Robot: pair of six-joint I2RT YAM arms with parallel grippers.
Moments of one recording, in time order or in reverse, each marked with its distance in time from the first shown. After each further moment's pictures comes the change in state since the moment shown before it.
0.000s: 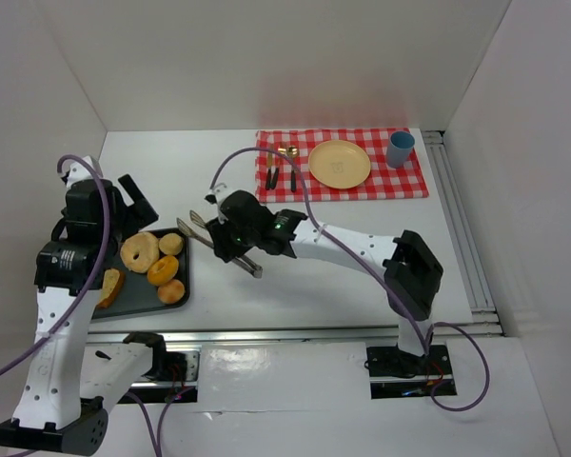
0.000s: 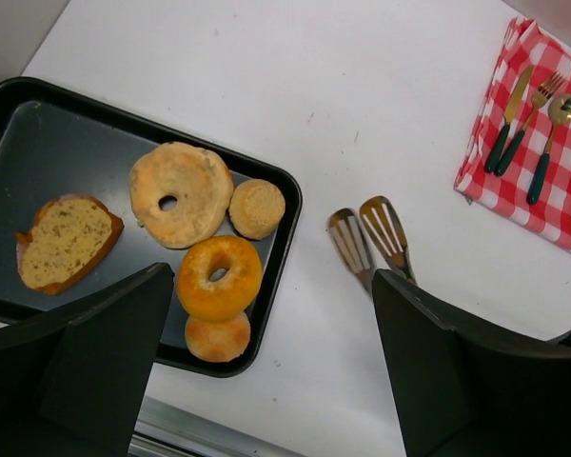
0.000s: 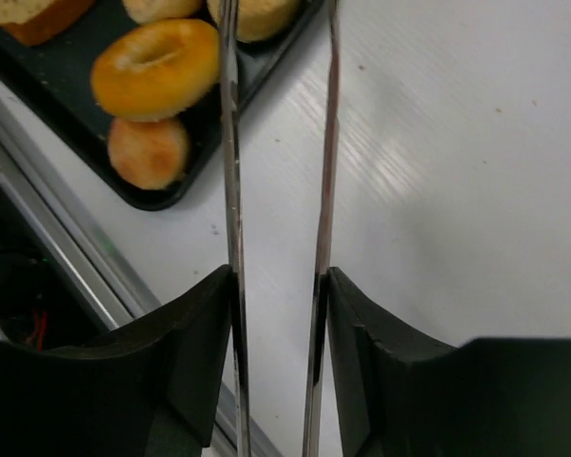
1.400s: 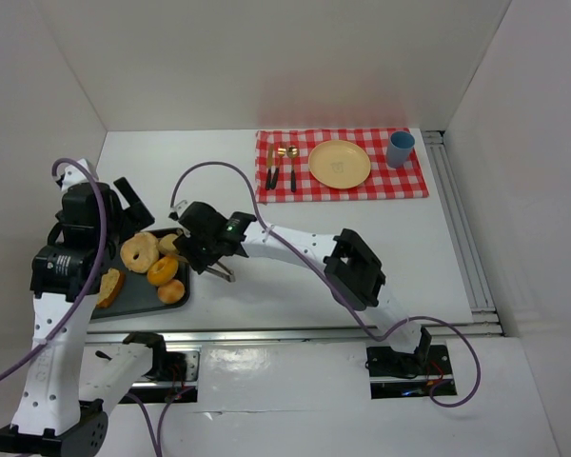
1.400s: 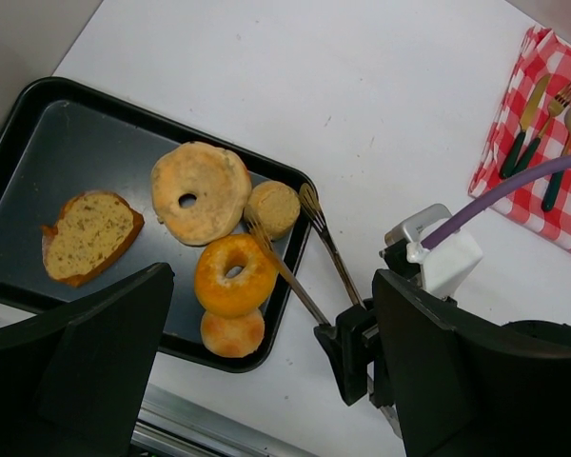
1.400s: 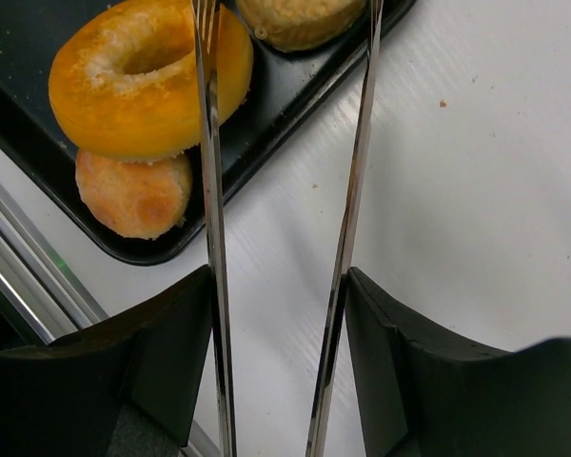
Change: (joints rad) left arm 0.000 -0.017 0.029 -0.044 -0.043 0.004; right arm 0.079 0.415 0.480 -0.216 -0.001 -0.072
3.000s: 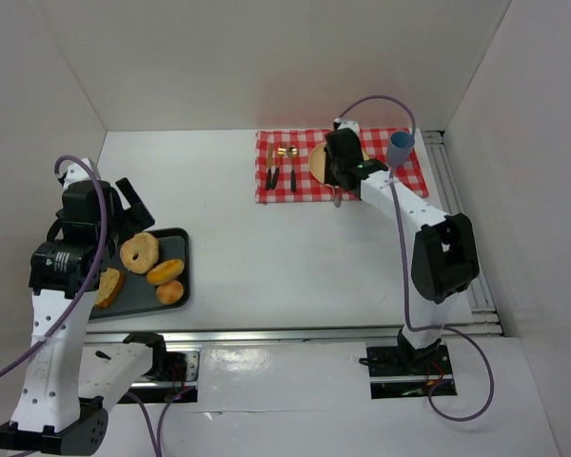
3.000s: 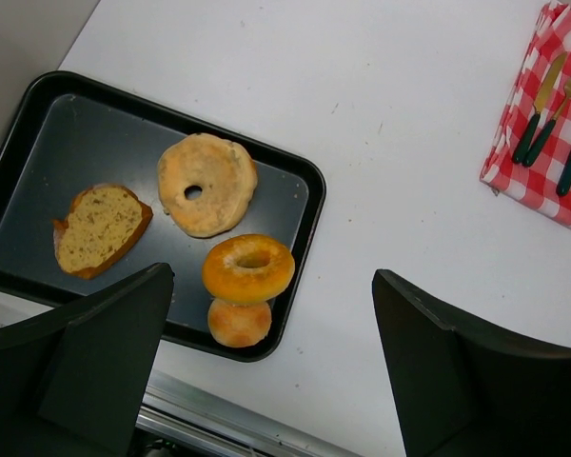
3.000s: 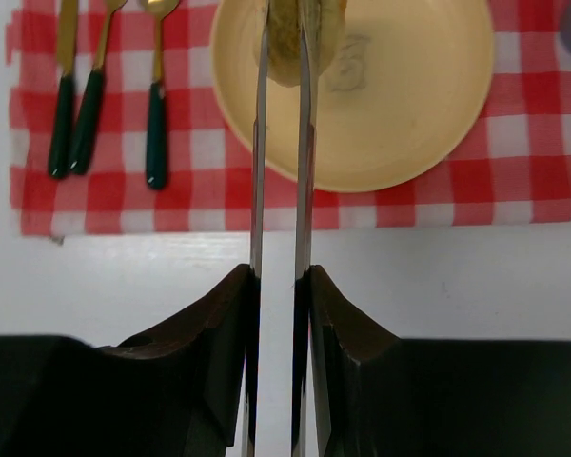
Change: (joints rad) left arm 0.000 0.018 0.029 -0.042 0.009 0.023; right arm -0.659 -0.465 -0.502 0.187 0.314 0.050
